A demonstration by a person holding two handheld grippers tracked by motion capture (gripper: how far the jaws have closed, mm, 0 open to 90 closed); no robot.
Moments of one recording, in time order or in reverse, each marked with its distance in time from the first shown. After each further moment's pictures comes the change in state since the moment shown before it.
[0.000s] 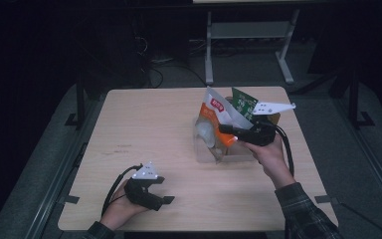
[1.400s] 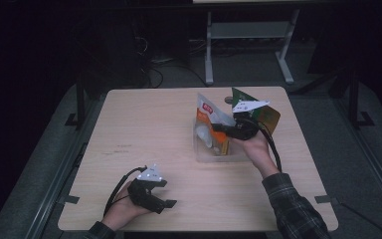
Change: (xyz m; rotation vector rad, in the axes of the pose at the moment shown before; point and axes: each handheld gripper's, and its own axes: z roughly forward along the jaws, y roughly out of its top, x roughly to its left) left arm -0.003 -0.001 0.009 0.045 -0.040 -0.006; right arm -0.033 -0.015 0.051 0.164 -0.122 -0.016
